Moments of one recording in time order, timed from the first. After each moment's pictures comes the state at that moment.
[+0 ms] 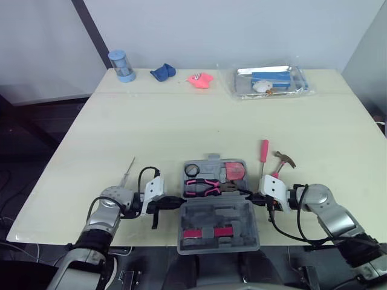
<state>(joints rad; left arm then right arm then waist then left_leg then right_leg) -0.30 0.59 -0.12 0.56 -0.17 -0.24 -1.39 -0.24 -0.57 0.30 0.04 0.02 0.19 1.03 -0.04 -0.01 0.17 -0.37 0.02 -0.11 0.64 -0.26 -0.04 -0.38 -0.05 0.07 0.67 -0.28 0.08</state>
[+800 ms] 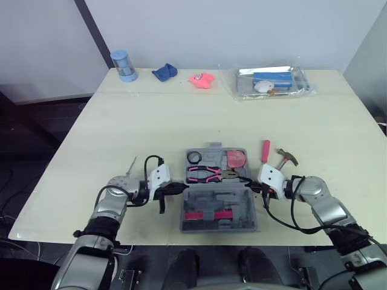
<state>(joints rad) -0.41 0.54 -0.12 0.64 -0.10 -0.23 -1.28 -0.31 -0.51 0.28 0.14 -0.03 0.17 0.95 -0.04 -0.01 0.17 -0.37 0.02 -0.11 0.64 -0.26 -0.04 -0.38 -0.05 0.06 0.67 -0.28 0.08</state>
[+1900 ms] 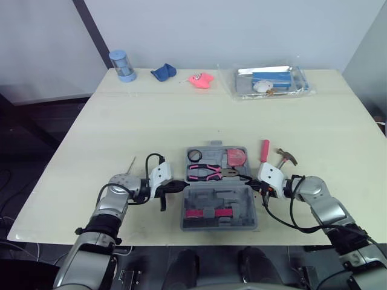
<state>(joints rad) -0.43 0.54 -0.12 0.65 -0.08 -0.23 -1.27 -0.31 -0.50 0.27 0.14 -0.04 0.19 0.93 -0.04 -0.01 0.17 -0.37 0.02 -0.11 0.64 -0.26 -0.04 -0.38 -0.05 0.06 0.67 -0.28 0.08</state>
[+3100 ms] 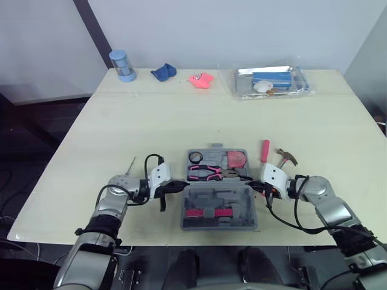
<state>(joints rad) -0.43 0.54 -0.11 0.68 -0.08 -0.28 -1.26 -0.29 -0.56 0.26 0.09 -0.02 0.20 0.95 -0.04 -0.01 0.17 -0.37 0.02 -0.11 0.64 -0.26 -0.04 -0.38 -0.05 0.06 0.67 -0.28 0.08</state>
